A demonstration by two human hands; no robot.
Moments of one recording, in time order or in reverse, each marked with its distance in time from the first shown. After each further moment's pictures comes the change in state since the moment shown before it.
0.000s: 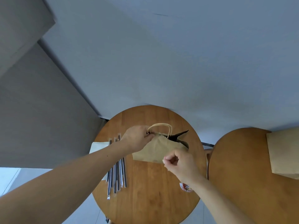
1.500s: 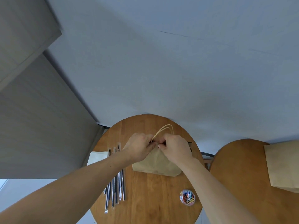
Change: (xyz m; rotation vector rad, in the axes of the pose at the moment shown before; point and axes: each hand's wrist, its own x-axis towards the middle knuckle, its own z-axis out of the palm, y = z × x) left_hand 0.011 -0.010 -0.003 -0.021 0.078 0.158; right_hand 0.097 -0.052 -0.005 -0.601 -0.029 -0.023
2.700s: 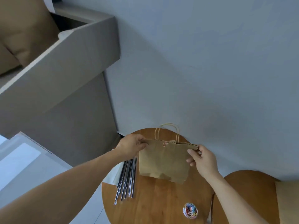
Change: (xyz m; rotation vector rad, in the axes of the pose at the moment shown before) left_hand -0.106 0.003 -0.065 -0.217 0.206 -0.432; right_hand -0.062 0.020 -0.043 0.695 0.132 0.154
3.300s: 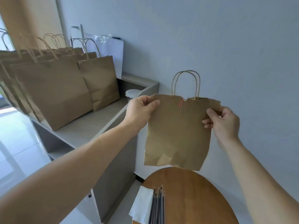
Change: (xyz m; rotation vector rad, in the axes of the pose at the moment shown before) left_hand -0.128 0.075 -0.273 -0.714 0.550 0.412; right_hand -0.054 -0.330 0.048 0.290 0.356 -0.501
